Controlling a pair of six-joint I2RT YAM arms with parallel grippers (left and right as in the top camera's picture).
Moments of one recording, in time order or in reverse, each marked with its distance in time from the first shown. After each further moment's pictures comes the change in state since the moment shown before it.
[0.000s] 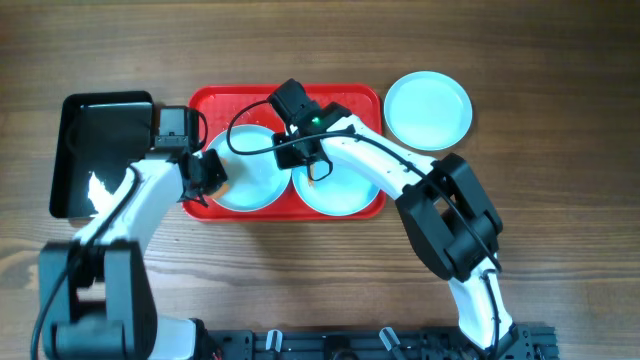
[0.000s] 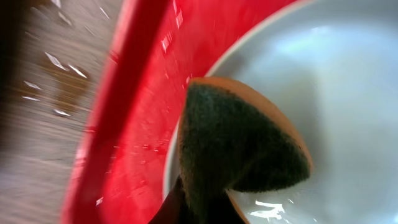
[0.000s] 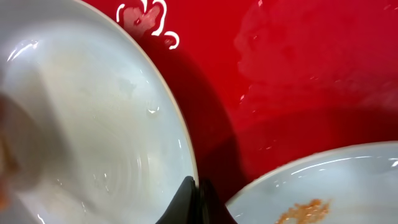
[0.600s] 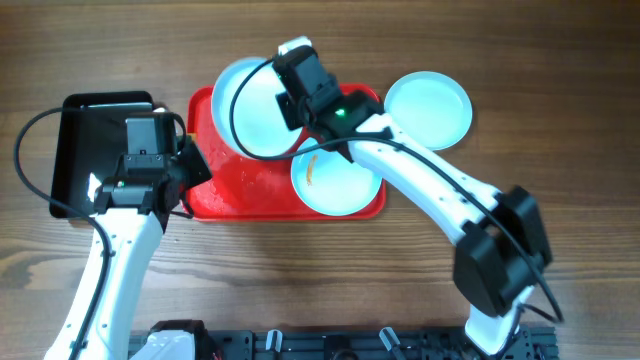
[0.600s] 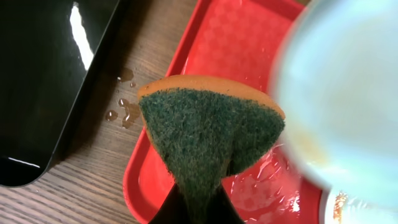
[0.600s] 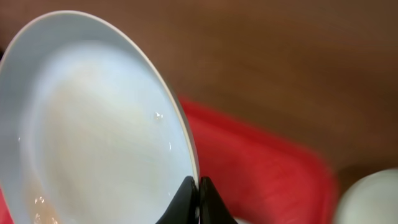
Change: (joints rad) left arm 0.001 -0.357 0.000 -0.094 -0.056 0.000; right arm 0.000 -0.266 0.011 0.147 0.407 -0.341
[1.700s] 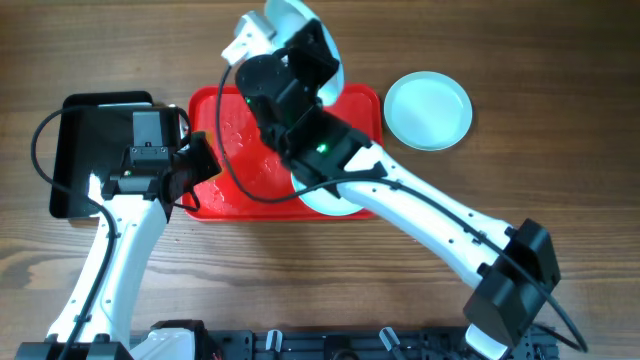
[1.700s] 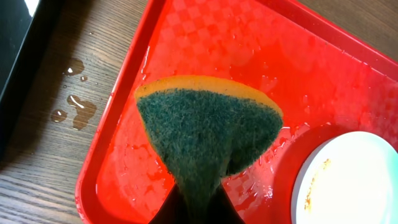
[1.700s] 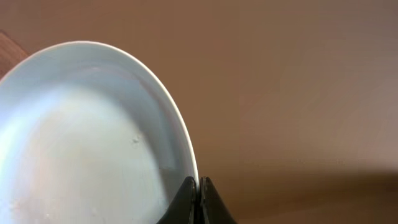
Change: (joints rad) left arm 0.000 0.071 0.000 0.064 0.132 -0.019; right arm 0.151 -0.072 0.017 0.356 0.789 -0.870
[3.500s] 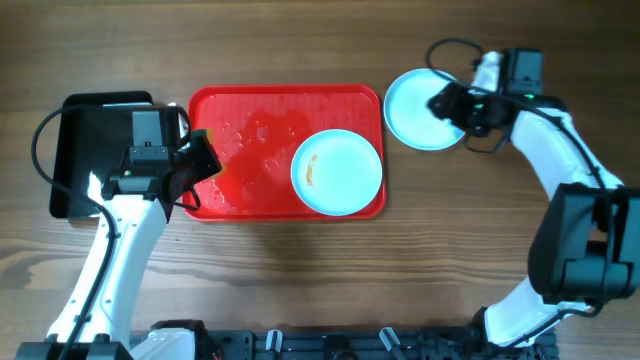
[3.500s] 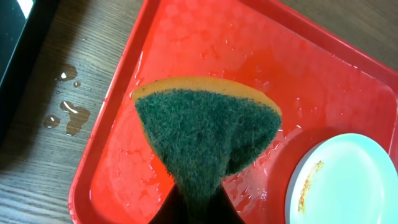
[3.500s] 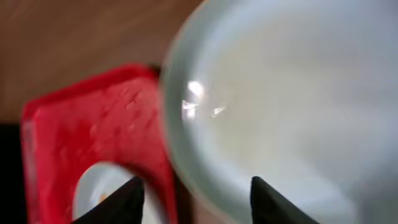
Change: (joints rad) left arm 0.000 0.000 0.000 0.020 0.015 0.000; right arm -0.885 -0.024 -0.434 -0.320 -1.579 1.061
